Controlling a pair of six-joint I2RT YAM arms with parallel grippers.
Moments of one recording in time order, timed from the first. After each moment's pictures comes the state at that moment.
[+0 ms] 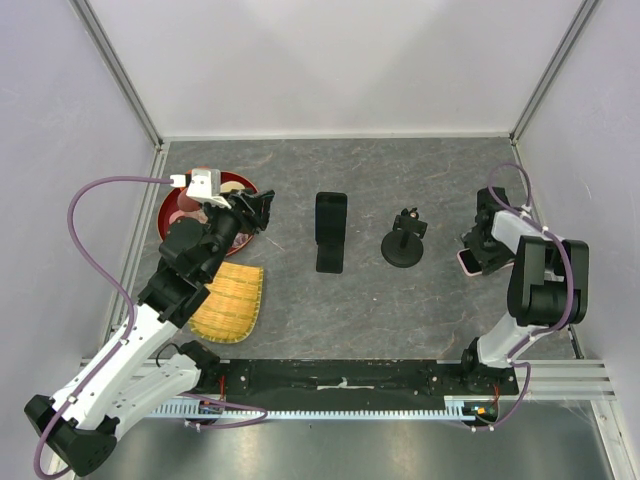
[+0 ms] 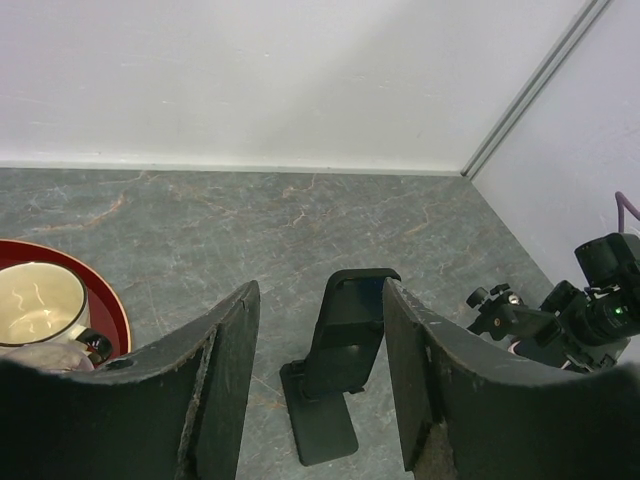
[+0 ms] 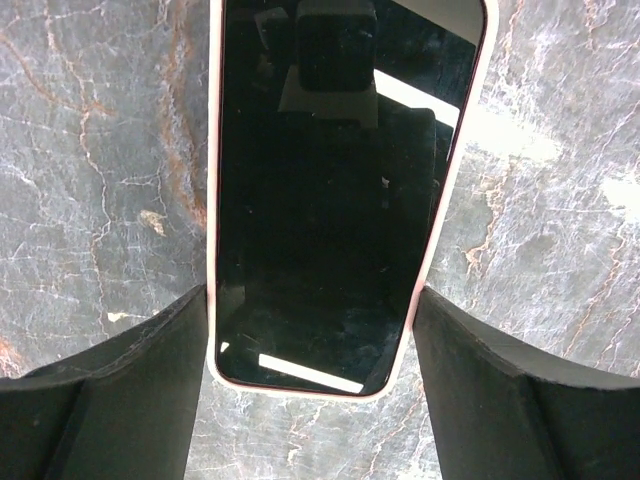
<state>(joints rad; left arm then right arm) -0.58 0.78 0.82 0.04 -0.23 -0.31 -0.15 1.69 0.98 -0.62 0.33 1.01</state>
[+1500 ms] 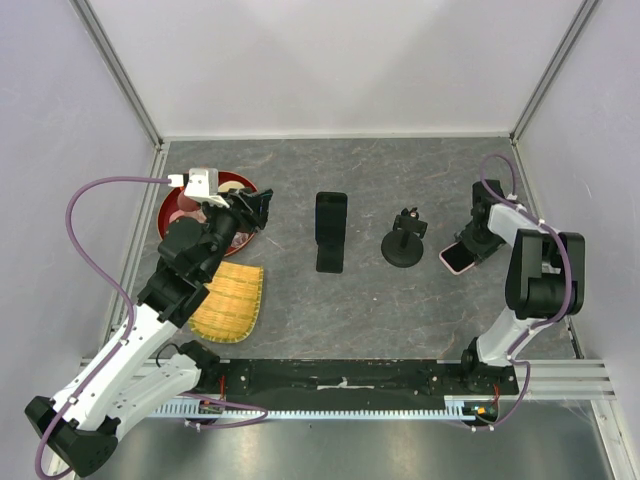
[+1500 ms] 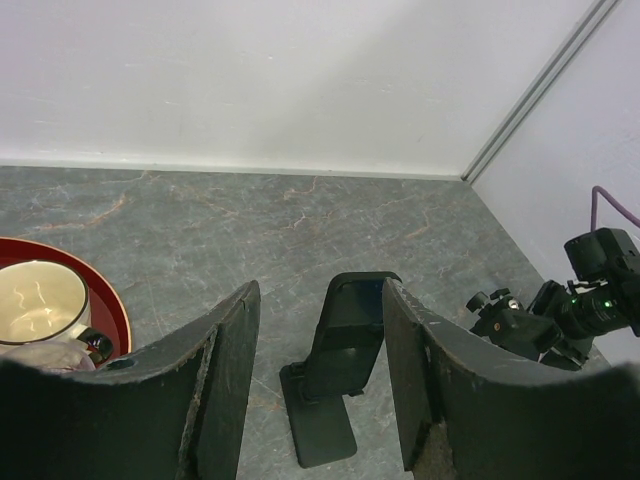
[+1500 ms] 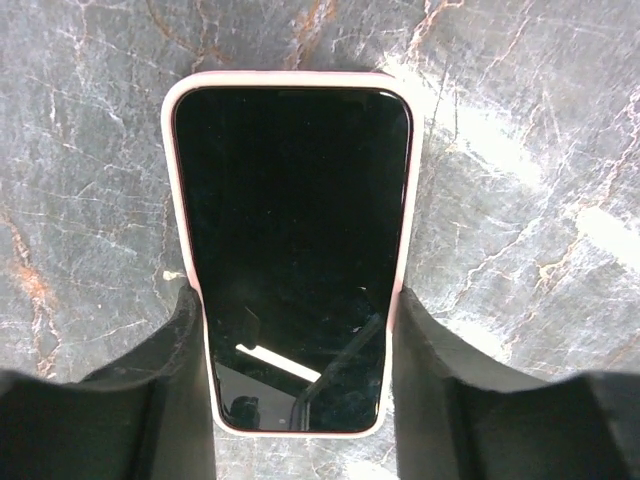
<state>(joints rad) -0.57 0.77 0.82 0.04 -0.22 -0.32 -0.12 1.75 1.06 -0.63 0.29 0.86</state>
